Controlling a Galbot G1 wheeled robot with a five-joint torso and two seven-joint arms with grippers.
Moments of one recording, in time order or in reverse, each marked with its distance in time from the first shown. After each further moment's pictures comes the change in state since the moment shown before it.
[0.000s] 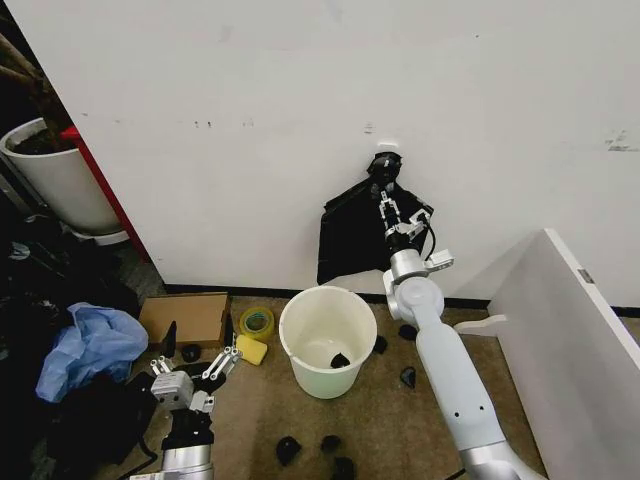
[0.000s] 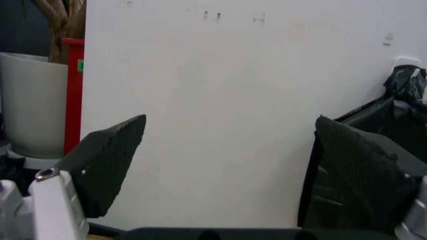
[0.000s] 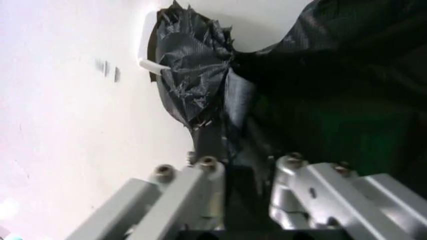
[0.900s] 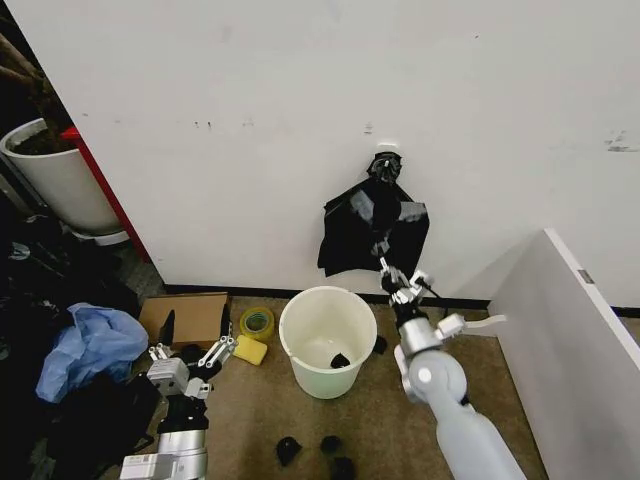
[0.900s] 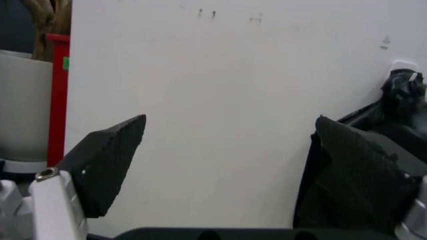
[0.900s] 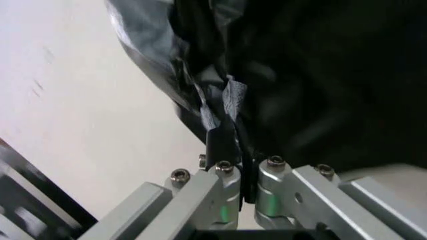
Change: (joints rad) left arm -0.086 0.101 0.009 0.033 -0.082 0.034 -0.029; right arm -0.475 -0.151 -0.036 0.311 -0.437 0.046 0.068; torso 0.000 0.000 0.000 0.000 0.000
